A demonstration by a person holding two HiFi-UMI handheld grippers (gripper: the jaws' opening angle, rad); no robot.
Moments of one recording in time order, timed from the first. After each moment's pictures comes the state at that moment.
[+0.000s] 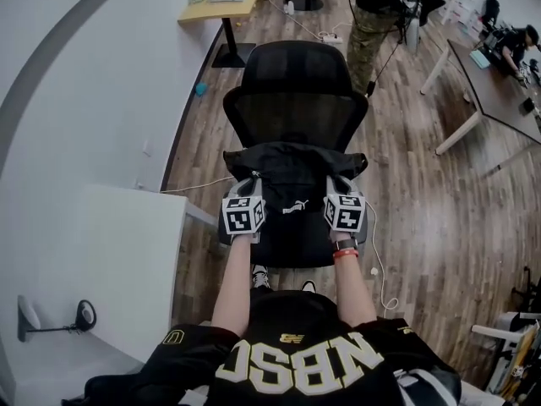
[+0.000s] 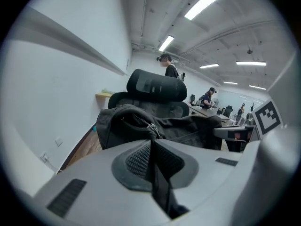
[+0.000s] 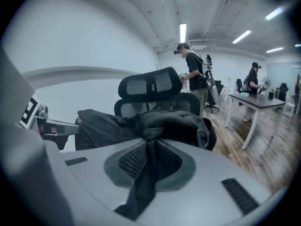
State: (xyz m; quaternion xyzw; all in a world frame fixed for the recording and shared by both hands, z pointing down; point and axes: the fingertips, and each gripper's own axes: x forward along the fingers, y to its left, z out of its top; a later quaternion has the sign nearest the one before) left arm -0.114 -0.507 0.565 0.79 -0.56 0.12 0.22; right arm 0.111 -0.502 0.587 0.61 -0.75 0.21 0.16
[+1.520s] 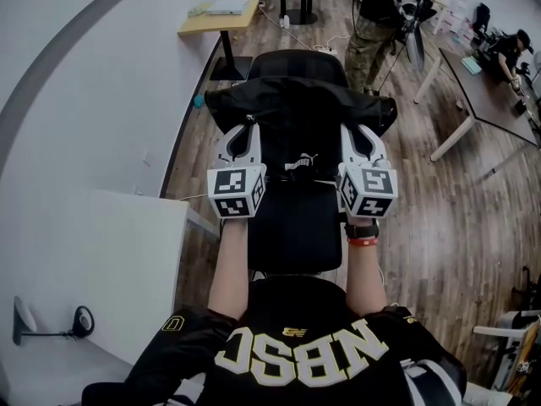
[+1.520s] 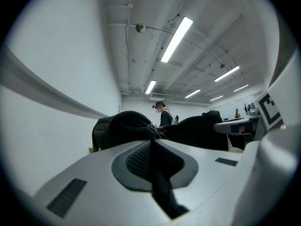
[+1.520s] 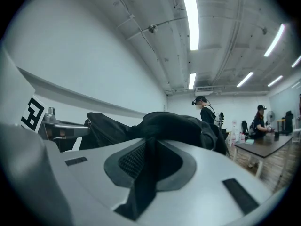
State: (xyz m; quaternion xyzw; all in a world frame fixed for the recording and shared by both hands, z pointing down) left arm -0.109 -0.521 0.314 0.83 -0.55 -0.04 -0.02; right arm 0.094 -0.506 0.322 0.62 -0.79 -0.03 0.03
